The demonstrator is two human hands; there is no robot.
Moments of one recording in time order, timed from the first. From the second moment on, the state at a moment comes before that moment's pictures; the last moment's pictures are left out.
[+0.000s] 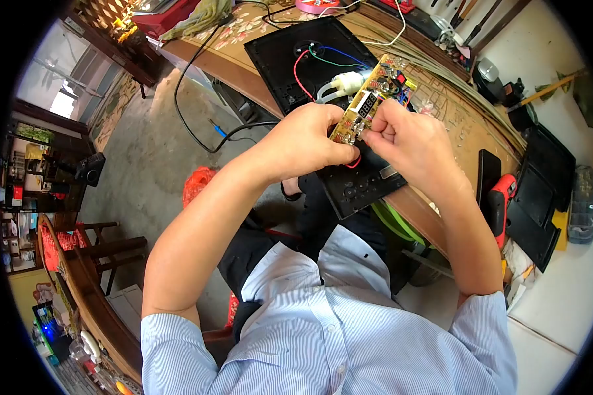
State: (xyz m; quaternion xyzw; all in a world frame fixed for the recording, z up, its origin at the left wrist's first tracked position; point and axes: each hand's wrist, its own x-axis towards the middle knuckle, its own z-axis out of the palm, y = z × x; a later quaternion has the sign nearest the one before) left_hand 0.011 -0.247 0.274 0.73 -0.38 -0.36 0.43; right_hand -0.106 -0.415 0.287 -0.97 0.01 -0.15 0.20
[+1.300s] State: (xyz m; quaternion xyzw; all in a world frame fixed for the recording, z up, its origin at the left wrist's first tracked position) left_hand 0.010 -0.248 0.273 0.73 -0.38 -0.37 0.43; right_hand -0.121 -0.427 0.249 -0.93 -0.14 -0.32 0.09
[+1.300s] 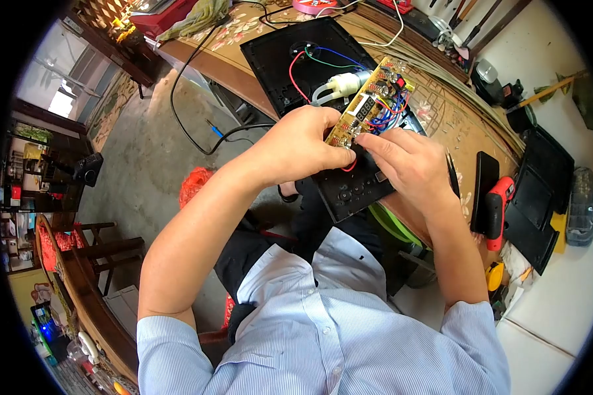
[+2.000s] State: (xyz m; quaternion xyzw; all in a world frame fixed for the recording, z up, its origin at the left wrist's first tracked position) left_hand 0.002 -0.248 0.276 0.74 -0.39 -0.35 0.43; right_hand -0.119 -0.403 0.264 -0.95 0.01 -0.28 0.16
